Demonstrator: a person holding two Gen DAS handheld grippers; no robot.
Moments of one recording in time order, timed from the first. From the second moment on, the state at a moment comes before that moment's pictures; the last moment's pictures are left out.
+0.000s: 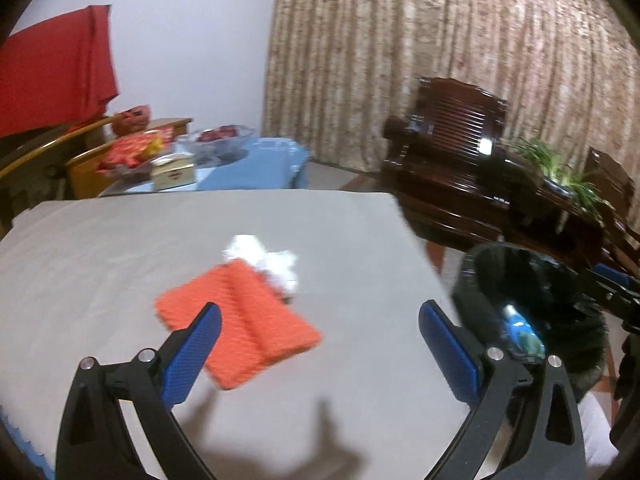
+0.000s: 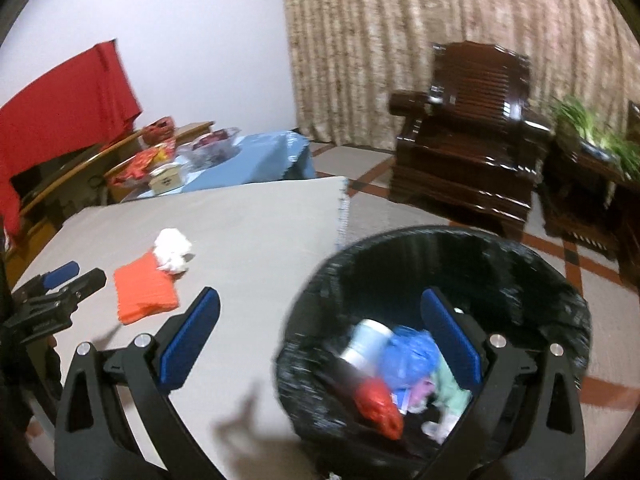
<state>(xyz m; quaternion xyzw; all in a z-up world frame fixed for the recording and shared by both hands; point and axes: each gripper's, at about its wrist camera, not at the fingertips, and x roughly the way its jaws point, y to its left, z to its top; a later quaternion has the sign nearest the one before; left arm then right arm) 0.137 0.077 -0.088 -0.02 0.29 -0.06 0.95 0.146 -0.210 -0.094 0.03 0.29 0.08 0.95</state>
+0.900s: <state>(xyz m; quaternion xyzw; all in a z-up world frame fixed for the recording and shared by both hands) 0.143 0.204 -0.135 -0.05 0.33 0.05 0.94 0.222 -0.036 -0.156 -0.01 0.35 0.18 0.92</state>
